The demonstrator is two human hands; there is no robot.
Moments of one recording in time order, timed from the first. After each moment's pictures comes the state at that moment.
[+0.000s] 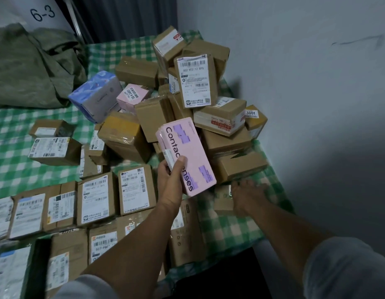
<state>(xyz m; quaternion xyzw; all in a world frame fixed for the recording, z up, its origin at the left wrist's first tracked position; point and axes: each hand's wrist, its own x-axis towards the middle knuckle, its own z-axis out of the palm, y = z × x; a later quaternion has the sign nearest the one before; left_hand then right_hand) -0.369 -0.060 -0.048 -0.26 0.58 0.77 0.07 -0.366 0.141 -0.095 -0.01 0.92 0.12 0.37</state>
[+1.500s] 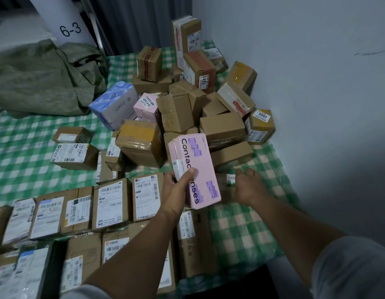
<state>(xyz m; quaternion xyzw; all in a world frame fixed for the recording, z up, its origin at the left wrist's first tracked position) -0.378 -0.085 -0.054 -0.26 0.61 0.74 0.12 -0.416 0.120 -0.090 0.04 0.97 -0.09 0.24</state>
